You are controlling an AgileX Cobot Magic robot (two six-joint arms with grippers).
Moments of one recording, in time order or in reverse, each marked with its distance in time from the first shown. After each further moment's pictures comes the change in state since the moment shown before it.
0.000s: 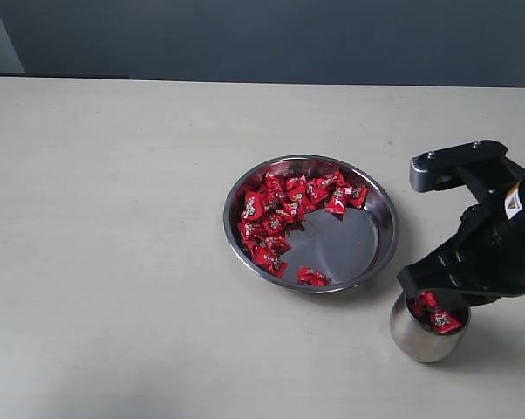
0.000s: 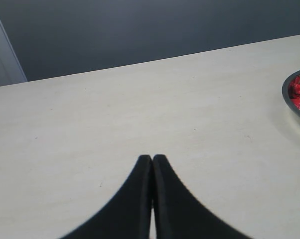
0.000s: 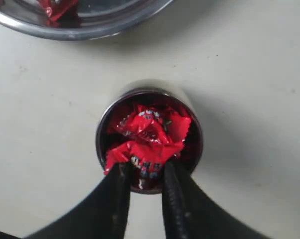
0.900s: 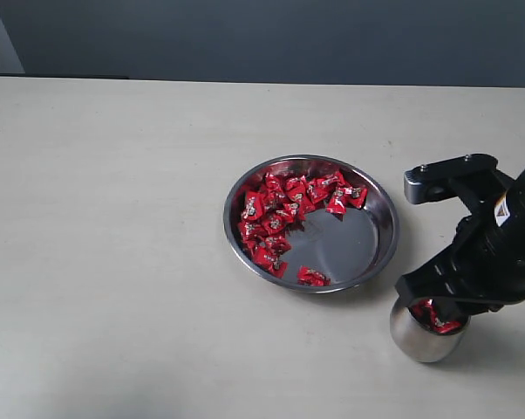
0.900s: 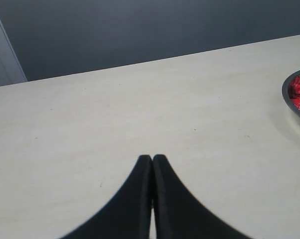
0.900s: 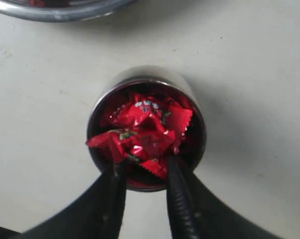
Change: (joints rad) left arm 0.000 0.000 0.000 0.000 0.000 0.000; right arm 0.000 0.047 0.004 0.000 0.014 0.005
